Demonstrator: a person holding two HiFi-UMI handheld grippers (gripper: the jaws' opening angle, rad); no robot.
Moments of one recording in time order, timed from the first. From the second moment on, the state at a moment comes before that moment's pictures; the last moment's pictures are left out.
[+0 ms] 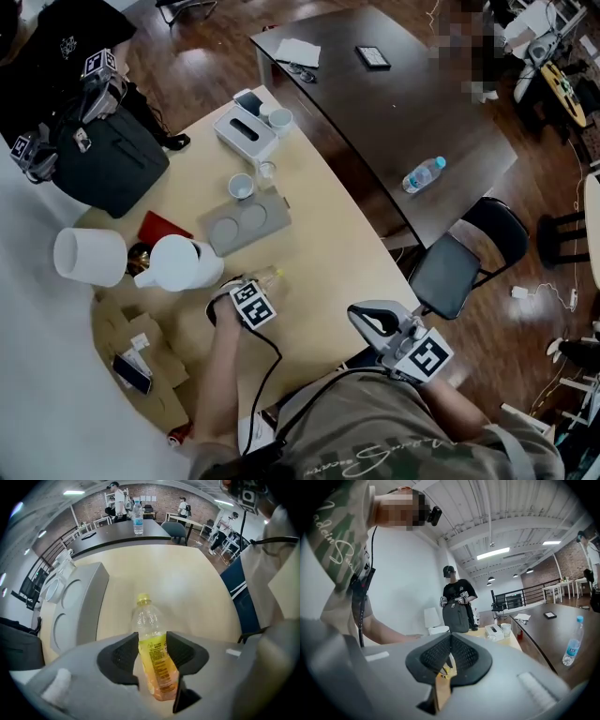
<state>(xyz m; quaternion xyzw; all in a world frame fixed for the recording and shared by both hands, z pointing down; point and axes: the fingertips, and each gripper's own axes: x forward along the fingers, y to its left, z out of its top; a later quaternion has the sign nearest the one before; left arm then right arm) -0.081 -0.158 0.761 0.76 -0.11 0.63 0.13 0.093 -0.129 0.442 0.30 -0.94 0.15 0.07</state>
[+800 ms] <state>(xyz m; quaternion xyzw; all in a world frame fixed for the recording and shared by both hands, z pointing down) -0.033 -0.184 0.628 0.94 -0.30 0.07 0.16 0.095 -0.128 0.435 0.30 -0.94 0.15 0.06</state>
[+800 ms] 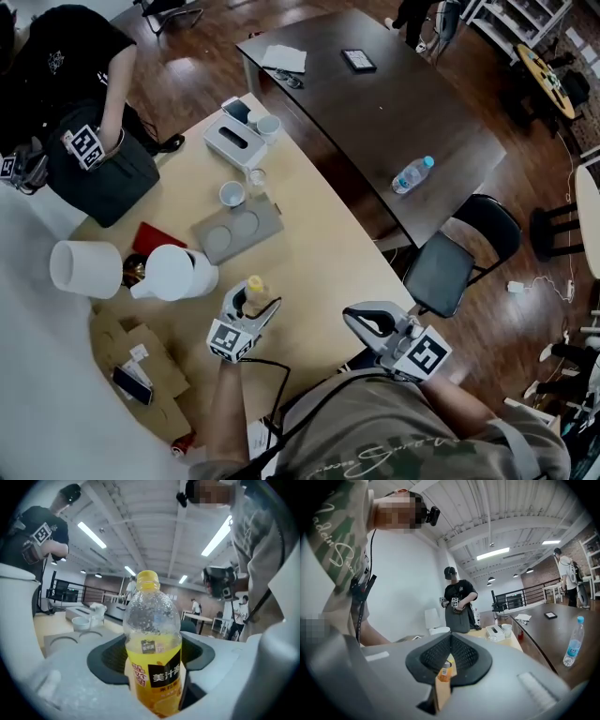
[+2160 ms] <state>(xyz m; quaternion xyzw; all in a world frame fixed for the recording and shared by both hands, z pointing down) -0.037 -0.110 0.661 0.96 -0.28 -0.01 0.03 0.023 -0.016 0.473 0.23 -0.95 0.11 0.17</state>
